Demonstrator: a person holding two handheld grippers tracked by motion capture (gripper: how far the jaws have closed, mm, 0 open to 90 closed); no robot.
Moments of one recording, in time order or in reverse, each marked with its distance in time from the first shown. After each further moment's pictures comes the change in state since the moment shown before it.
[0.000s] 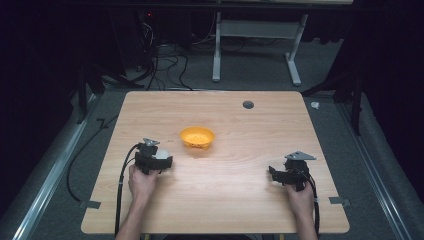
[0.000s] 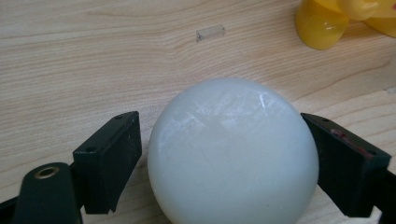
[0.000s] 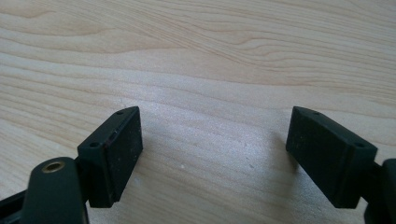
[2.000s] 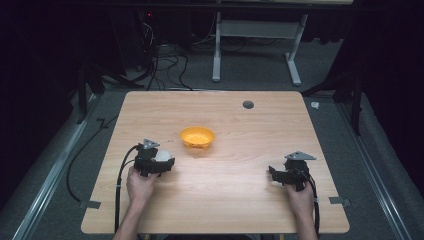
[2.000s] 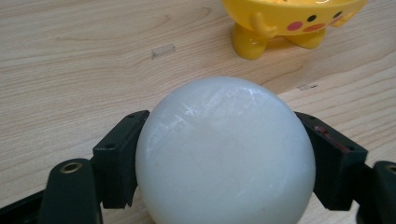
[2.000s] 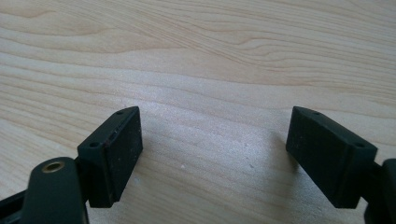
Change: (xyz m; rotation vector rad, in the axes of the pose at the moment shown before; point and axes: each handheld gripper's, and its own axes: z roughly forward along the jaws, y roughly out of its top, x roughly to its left) left arm -0.012 0.001 -0.033 -0.053 -0.122 0.050; right arm 0.000 0.000 0.000 -0.001 0.000 -0.003
